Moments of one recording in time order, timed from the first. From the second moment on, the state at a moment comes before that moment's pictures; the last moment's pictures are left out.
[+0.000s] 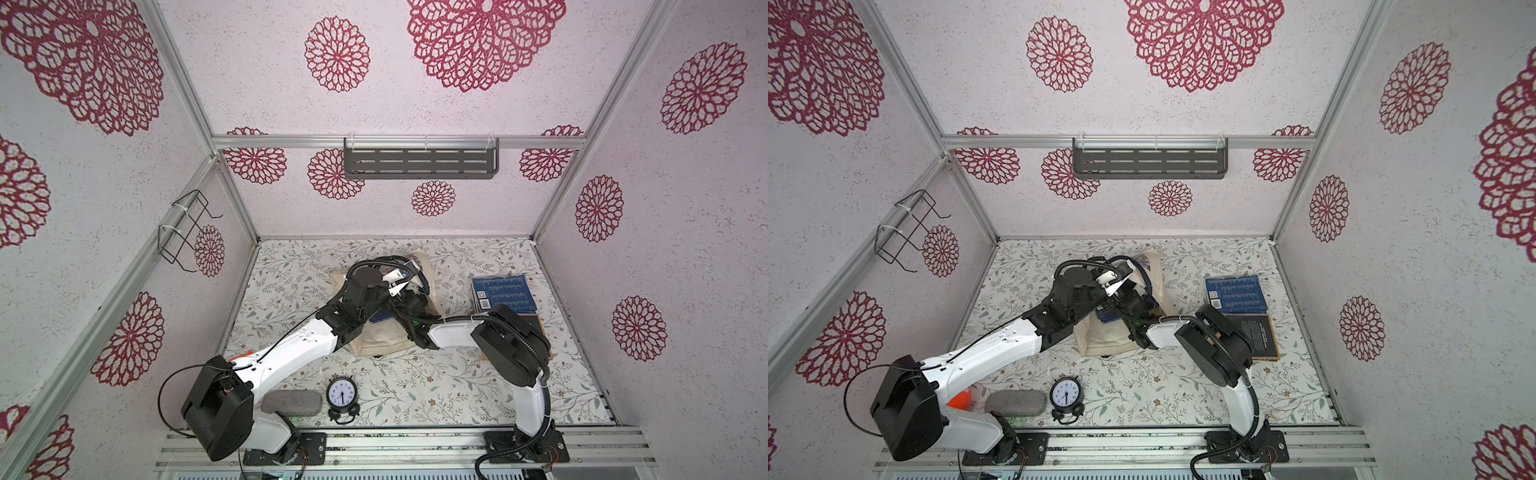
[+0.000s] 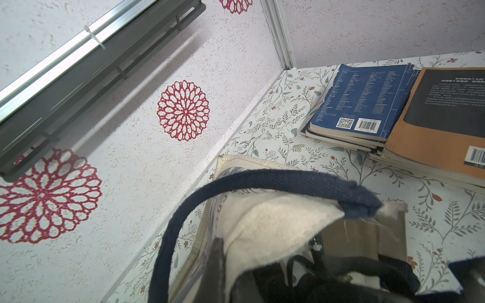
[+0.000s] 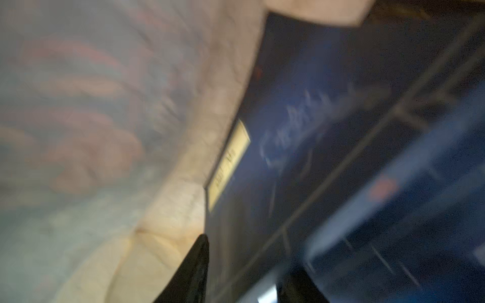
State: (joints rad) left arm -0.73 1.43 1.03 0.14 -0.14 0.51; right arm 0.83 2.01 1.09 0.61 0.34 1.27
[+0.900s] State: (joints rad) left arm -0.73 1.48 1.06 0.16 -0.21 0.47; right arm 0.83 1.91 0.86 0.76 0.27 1.23
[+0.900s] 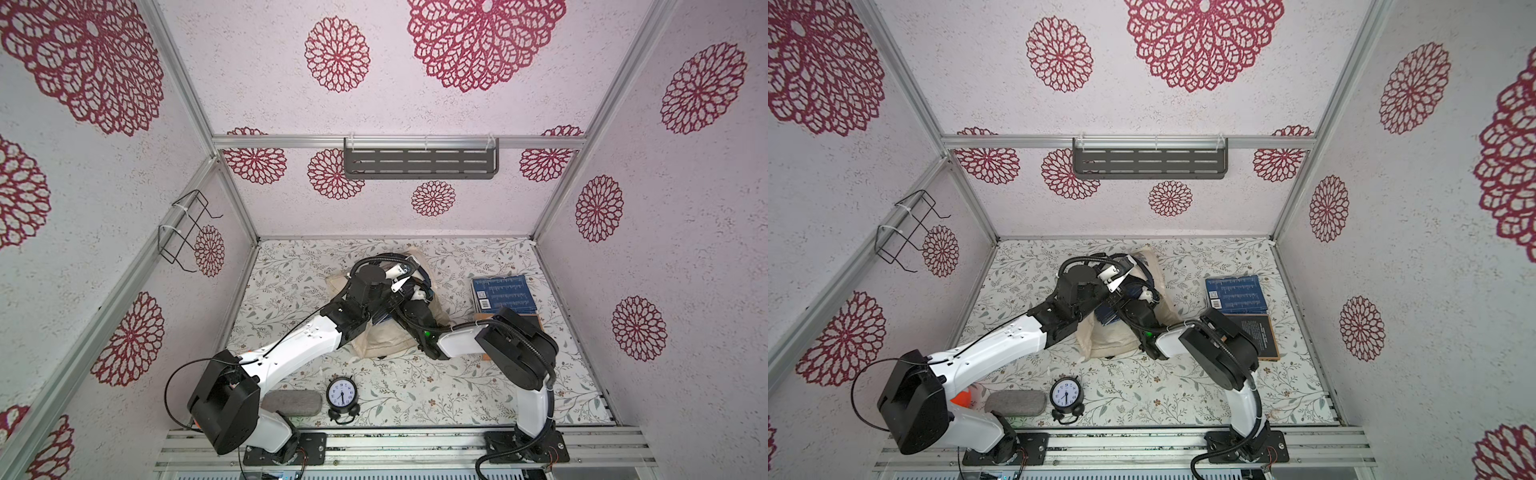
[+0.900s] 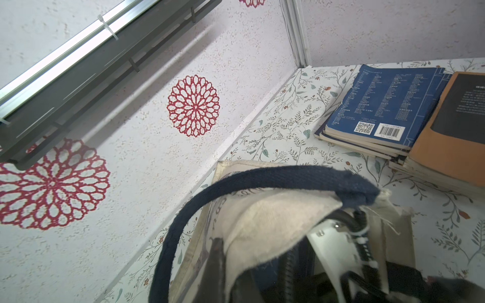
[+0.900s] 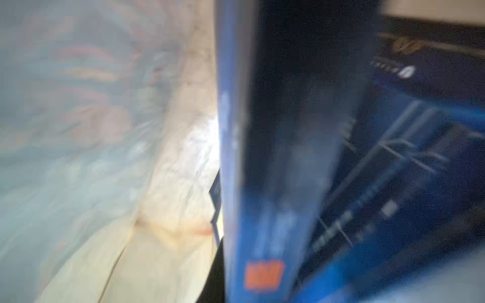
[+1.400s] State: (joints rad) left arm -0.73 1.50 1.08 0.16 -0.26 0.44; right arm 0.87 1.33 0.45 0.77 0.26 0.87
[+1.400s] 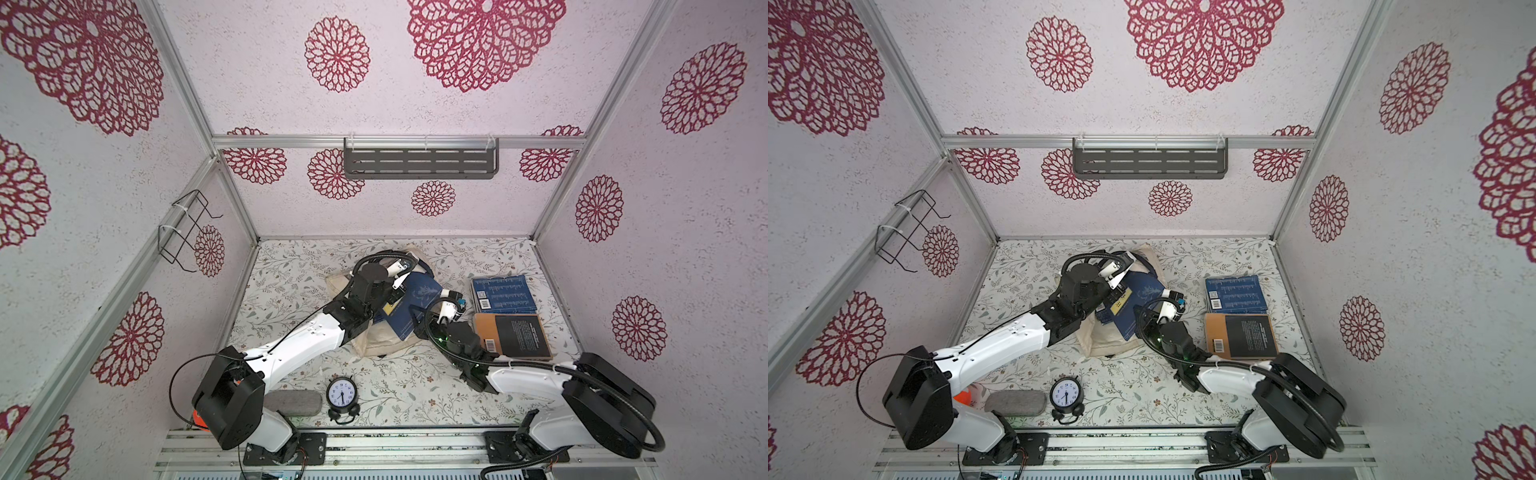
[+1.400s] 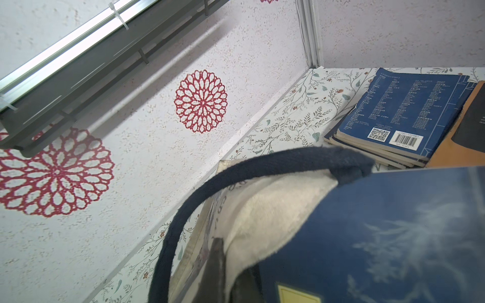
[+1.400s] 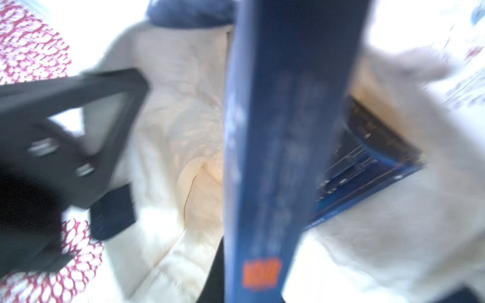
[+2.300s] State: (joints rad) left arm -0.75 1.51 1.10 0.15 -0.27 0.48; right arm 0.50 0.43 0.13 0.05 0.60 1.06
